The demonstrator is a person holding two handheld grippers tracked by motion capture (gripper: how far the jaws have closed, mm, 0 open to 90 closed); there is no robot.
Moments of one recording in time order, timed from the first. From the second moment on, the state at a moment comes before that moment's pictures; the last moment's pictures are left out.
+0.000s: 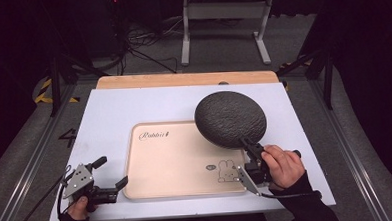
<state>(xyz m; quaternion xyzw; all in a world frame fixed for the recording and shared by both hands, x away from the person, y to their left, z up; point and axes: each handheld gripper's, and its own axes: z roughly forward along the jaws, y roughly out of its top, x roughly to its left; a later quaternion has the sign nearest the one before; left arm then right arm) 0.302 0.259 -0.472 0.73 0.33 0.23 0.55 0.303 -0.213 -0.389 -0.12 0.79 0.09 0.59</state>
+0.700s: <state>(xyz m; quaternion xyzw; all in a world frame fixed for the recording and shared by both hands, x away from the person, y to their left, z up) 0.302 0.259 -0.472 0.73 0.33 0.23 0.55 0.299 -0.179 -0.389 -0.16 0.79 0.13 0.58</state>
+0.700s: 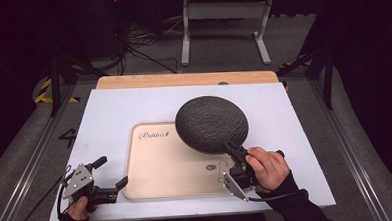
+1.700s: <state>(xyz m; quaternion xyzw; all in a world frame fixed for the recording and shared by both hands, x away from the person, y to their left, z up) 0.301 0.259 -0.472 0.73 0.33 0.23 0.55 0.307 -0.134 -0.419 -0.20 0.82 0.15 0.52</state>
